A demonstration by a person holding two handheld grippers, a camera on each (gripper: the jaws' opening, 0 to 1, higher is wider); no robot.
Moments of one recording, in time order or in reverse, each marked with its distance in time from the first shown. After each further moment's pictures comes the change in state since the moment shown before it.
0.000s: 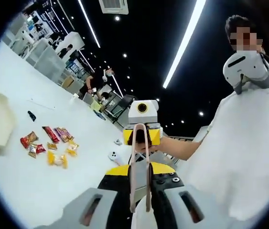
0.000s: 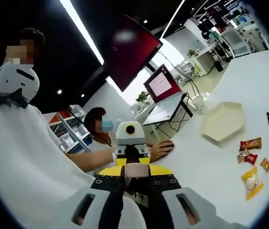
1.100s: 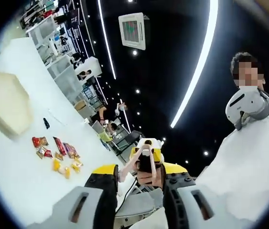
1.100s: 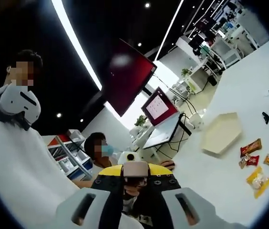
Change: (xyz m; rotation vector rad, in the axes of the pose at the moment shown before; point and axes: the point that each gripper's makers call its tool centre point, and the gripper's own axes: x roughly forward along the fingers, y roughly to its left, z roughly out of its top) left arm -0.039 0.005 0.025 -0.138 -0.382 0.071; right arm -0.014 0.004 0.030 0.067 -0.268 -0.007
